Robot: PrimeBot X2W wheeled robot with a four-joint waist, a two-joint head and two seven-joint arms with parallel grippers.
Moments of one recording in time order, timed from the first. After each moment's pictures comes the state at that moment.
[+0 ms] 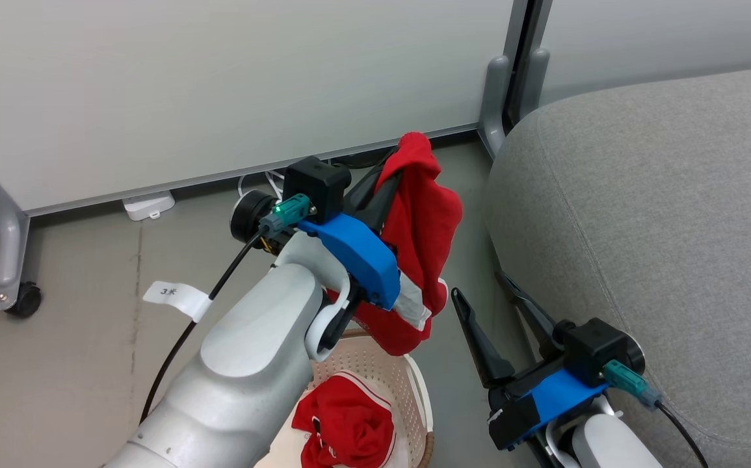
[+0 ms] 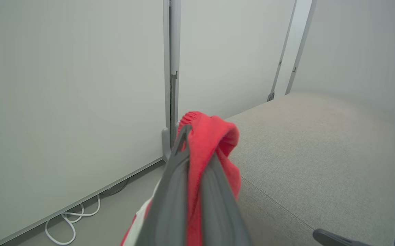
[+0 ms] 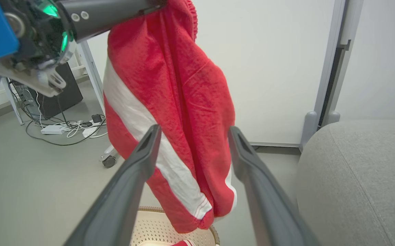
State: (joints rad) left arm -0.78 0.05 -0.76 0.67 -0.64 -0.07 -0.16; right arm -0.24 -0.05 0.32 0.32 0.20 0.13 -0.24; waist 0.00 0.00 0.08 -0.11
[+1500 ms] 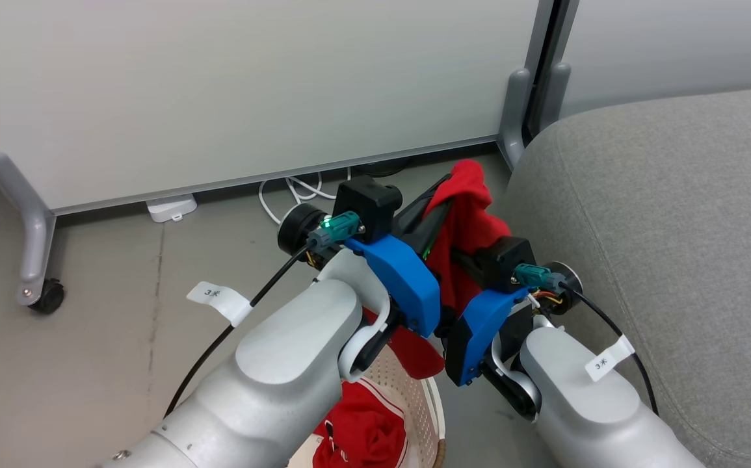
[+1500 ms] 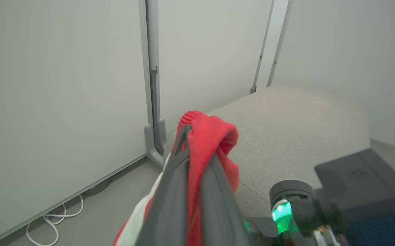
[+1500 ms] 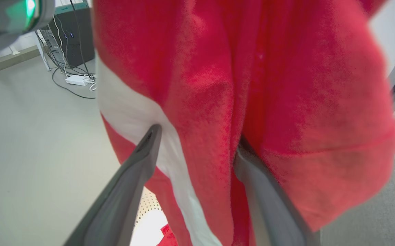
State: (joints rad) left arm -0.83 0.05 -1.00 0.66 -0.82 -0.05 -0.19; right arm -0.65 -0.05 0.60 0.79 0.40 0.13 -0.16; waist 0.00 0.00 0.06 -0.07
